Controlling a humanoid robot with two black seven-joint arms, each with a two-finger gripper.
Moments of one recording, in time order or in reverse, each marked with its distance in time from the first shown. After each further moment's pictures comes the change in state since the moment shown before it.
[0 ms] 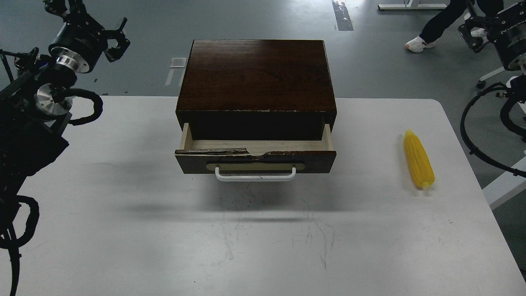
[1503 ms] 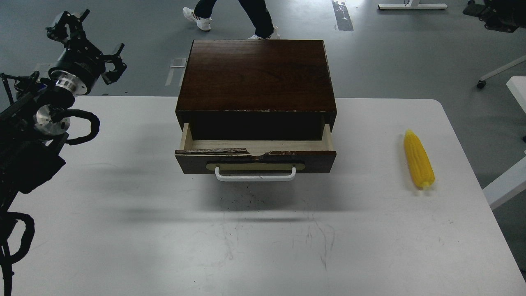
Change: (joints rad) left arm 0.083 0.020 -0.006 -0.011 0.005 0.000 -0.006; right arm 0.621 -0.167 -0.873 0.119 -0.916 -0.078 -0.136
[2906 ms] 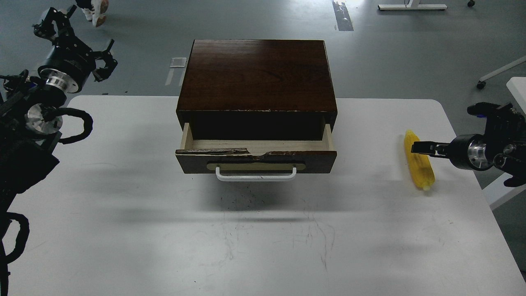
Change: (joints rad) left arm 0.004 0.015 -0.005 0.000 -0.008 0.000 -0.015; right arm -0.444 0.090 -0.138 0.089 -0.413 -0.150 0.011
